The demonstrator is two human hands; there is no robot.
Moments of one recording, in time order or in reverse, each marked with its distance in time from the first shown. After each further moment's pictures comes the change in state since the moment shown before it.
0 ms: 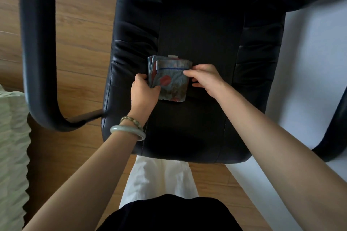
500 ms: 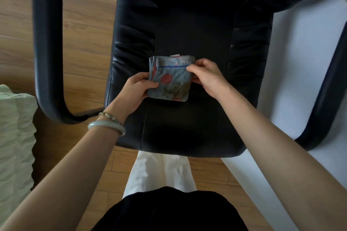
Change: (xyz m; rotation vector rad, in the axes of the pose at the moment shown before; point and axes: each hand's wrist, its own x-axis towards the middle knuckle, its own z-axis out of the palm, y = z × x) left_hand -0.018 0.016 -0.038 -0.625 -0.451 -0.101; right_hand -0.031 -0.004 -0.014 0.213 0.001 -0.108
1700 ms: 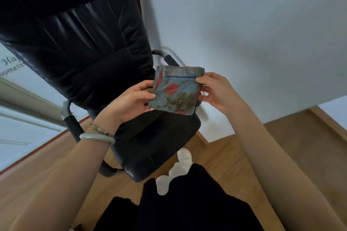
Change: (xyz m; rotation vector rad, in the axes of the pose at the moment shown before) left_hand -0.312 0.179 0.101 0.470 -1.073 0.043; right_hand -0.479 -0.070 -0.051 0.759 0.540 -0.375
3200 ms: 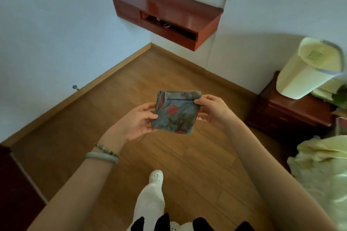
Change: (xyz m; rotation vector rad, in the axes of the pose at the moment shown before) left_hand -0.096 -0.488 0.775 0.907 -1.269 -0.786; right_hand -0.728 0.320 -0.462 0.840 1.534 -0.261
